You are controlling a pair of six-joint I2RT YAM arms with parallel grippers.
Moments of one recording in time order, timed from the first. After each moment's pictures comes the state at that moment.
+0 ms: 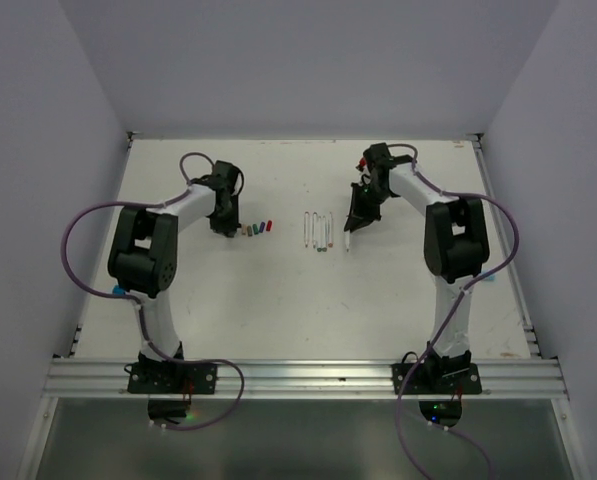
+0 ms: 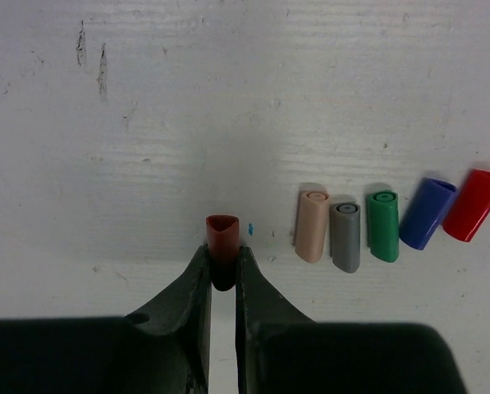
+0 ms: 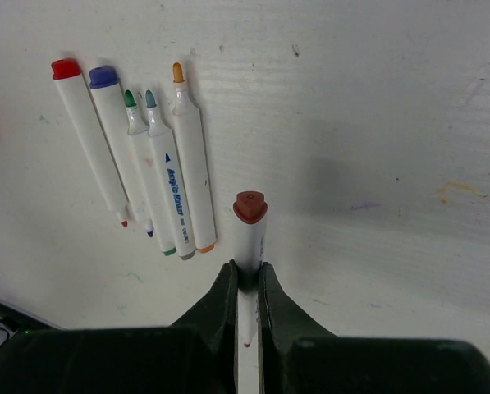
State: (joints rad) left arm -0.26 1.95 1.32 -0.59 -0.11 -0.31; right arm 0.26 2.10 1.66 -0.87 -0.32 0.39
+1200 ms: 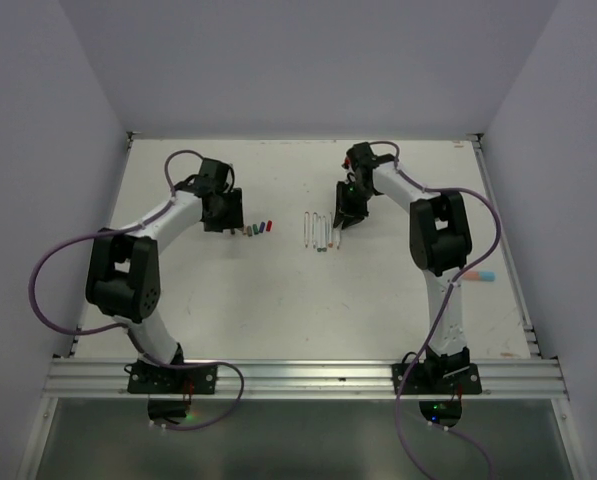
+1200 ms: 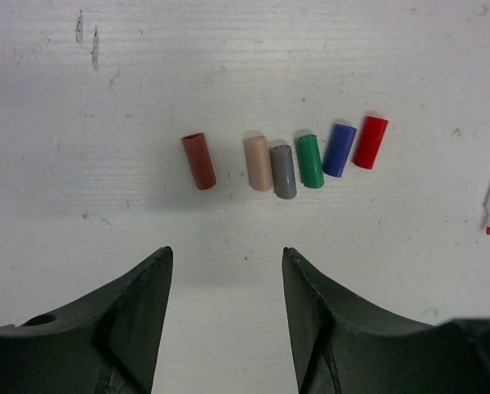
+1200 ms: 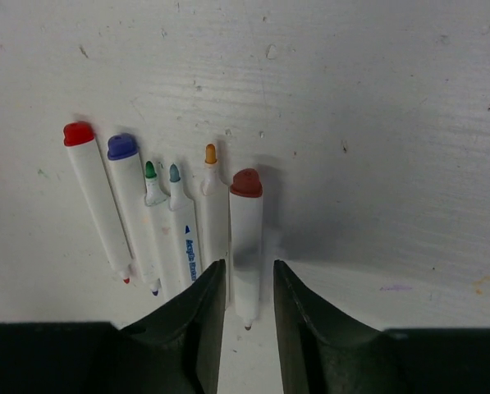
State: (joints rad) left arm -0.26 1.75 1.23 -0.56 -0.01 -0.33; right arm 0.32 2.23 1.78 -0.84 -0.25 0.38
